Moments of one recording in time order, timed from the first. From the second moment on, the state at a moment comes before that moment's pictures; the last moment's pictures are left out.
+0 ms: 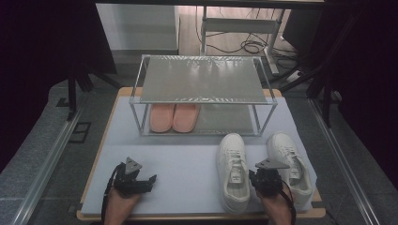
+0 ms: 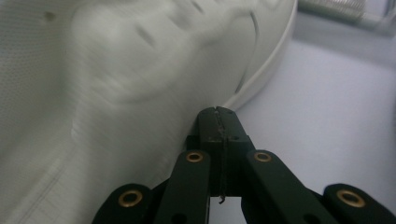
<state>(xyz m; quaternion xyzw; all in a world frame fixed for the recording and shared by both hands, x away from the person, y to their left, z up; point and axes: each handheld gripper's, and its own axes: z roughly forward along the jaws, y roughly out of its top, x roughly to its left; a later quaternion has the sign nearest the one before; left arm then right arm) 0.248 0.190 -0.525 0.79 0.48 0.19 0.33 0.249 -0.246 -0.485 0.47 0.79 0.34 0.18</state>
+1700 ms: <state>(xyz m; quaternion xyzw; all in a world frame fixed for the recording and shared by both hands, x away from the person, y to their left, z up) 0.248 0.190 -0.525 0.79 0.48 0.19 0.33 0.309 -0.172 -0.499 0.37 0.83 0.40 0.06</state>
